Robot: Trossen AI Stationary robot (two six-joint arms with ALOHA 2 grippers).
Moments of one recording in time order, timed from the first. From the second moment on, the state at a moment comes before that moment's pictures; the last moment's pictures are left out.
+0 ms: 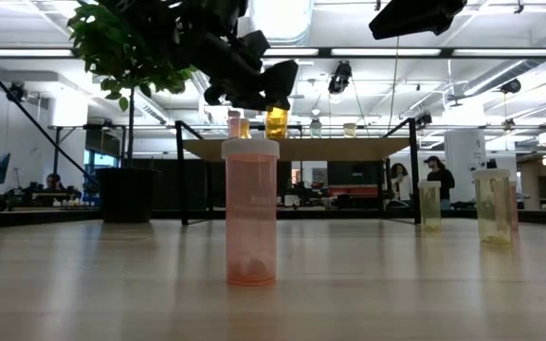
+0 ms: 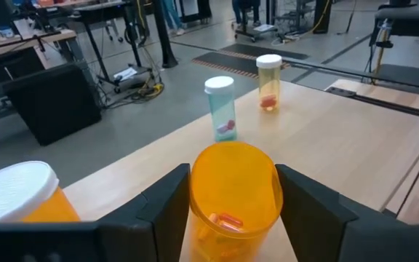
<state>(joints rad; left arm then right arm) 0.18 1.66 1.04 0.39 -0.69 -0.07 0.33 1.09 0.86 -0.29 0.72 0.15</state>
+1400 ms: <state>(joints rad) -0.05 1.32 1.02 0.33 -0.52 0.26 0.40 1.11 0.86 -0.36 0.50 0.43</state>
